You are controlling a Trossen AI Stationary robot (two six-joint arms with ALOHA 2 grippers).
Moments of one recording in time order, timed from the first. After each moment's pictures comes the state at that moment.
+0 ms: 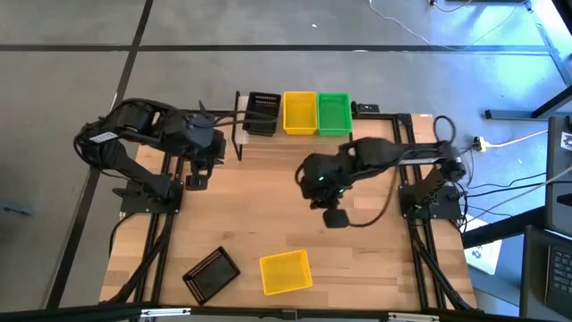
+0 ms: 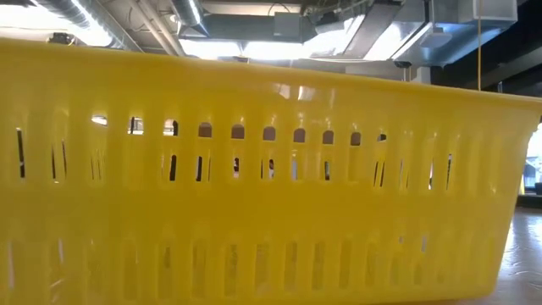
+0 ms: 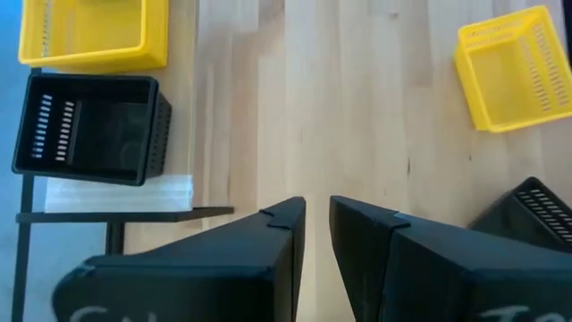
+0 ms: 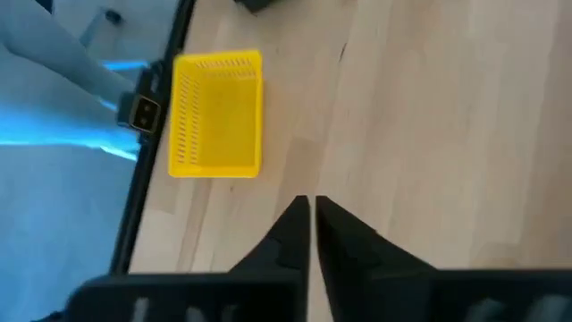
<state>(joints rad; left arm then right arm) -0.09 1.40 2.01 -1.57 -0.20 -0.02 0.16 1.76 1.97 -1.27 -0.22 0.02</state>
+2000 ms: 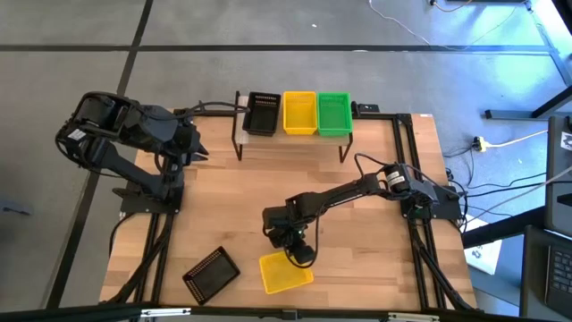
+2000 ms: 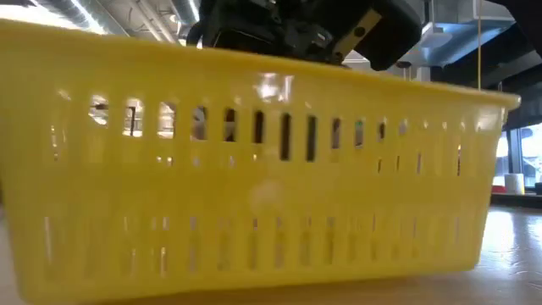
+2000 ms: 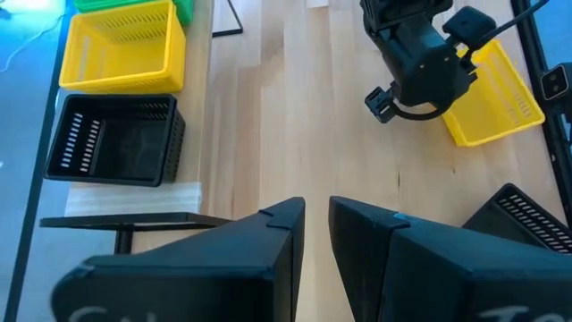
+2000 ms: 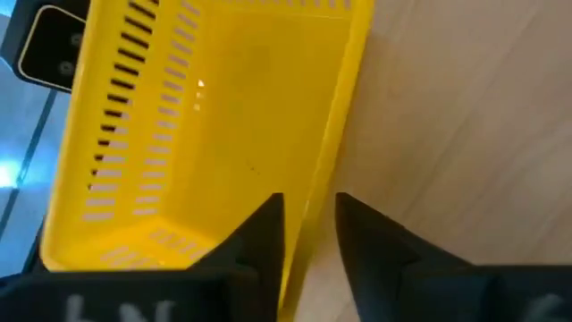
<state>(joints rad) -0.14 1.26 2.01 -1.57 -0.23 -0.02 0.22 2.24 1.69 -0.67 -0.53 -0.16</state>
